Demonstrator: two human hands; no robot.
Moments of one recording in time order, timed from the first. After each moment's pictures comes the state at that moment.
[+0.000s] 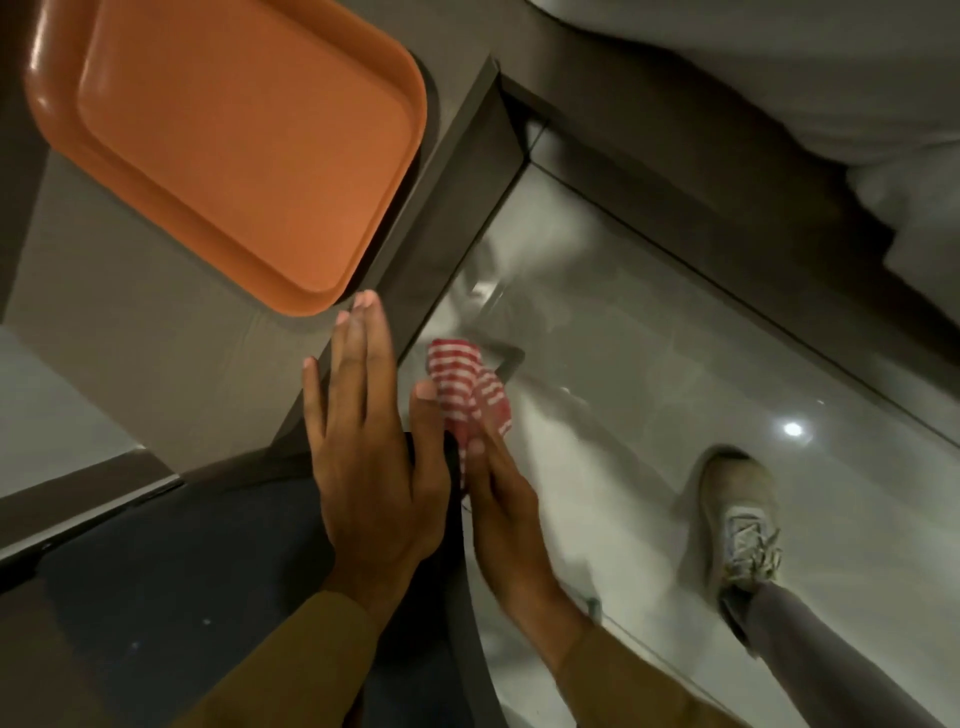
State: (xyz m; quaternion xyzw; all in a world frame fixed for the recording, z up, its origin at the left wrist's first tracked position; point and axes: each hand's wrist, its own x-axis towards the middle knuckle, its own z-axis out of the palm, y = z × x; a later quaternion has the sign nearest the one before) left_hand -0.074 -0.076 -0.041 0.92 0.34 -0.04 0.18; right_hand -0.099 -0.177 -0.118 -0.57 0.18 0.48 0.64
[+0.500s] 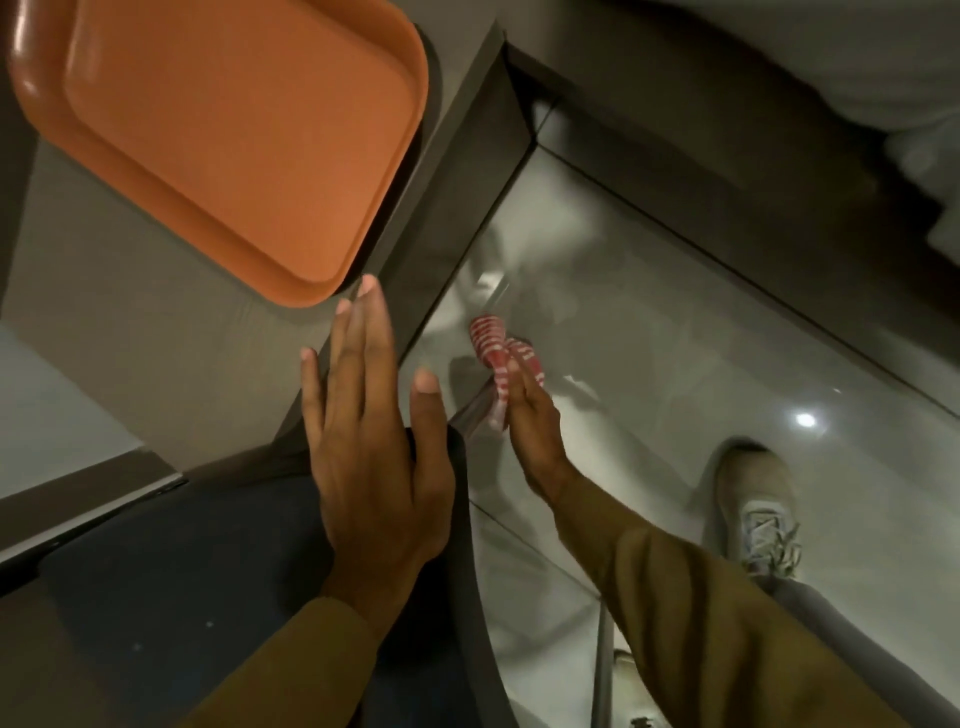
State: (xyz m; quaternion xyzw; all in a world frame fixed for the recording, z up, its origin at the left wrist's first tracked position) left_hand -0.078 -0.075 -0.046 0.92 0.33 -0.02 0.20; right_hand -0.051 -0.160 -0.212 -0.57 0.27 0.49 0.60
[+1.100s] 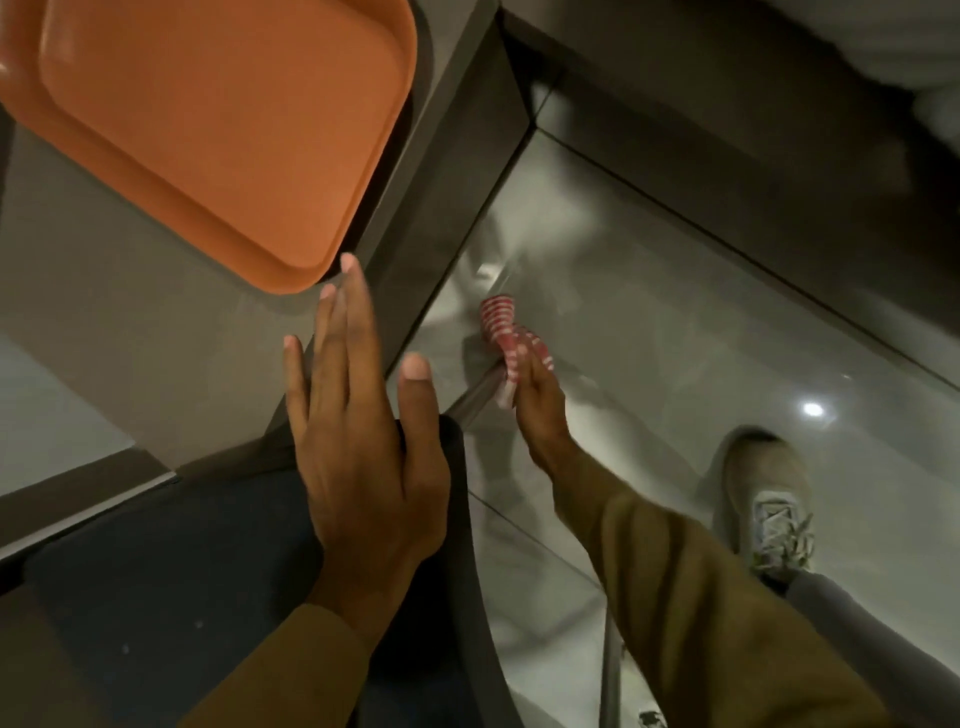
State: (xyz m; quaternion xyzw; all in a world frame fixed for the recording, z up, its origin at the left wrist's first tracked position) left_hand -0.077 -0.075 -0.044 0.92 0.33 0.00 0.21; right_hand -0.059 -0.154 -0.257 -0.59 0.29 0.45 0.61
